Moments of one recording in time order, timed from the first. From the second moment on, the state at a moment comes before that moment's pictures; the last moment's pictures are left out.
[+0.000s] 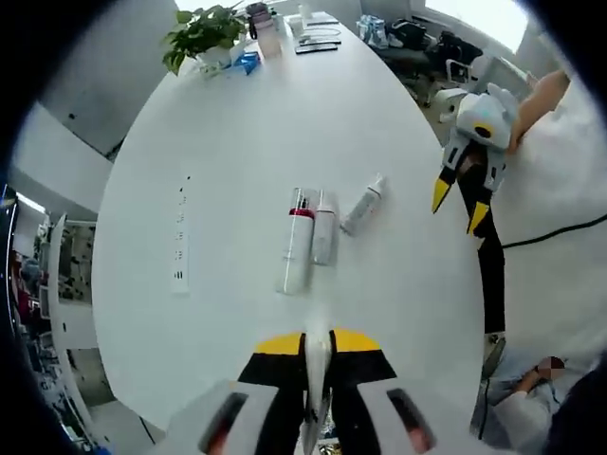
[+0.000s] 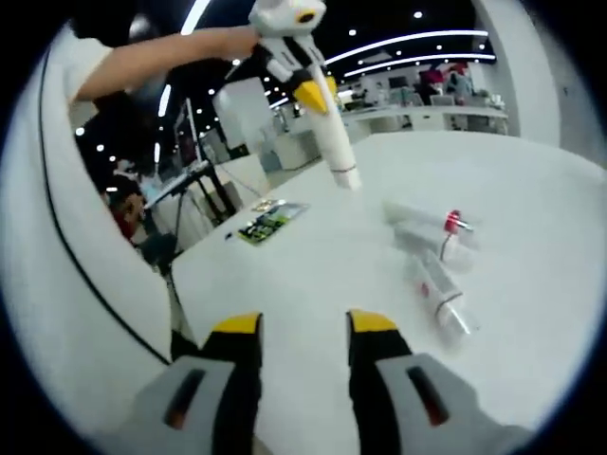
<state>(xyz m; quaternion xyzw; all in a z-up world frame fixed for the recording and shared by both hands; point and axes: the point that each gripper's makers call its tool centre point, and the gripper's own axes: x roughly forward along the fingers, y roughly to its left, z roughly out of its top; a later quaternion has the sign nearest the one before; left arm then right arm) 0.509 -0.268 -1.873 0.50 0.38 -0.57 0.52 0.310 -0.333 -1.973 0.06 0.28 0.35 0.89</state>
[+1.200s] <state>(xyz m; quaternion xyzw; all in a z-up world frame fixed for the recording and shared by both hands) 0.577 -0.304 -1.905 0.48 0.41 -0.58 0.52 0.340 -0.354 -1.971 0.08 0.28 0.31 0.90</state>
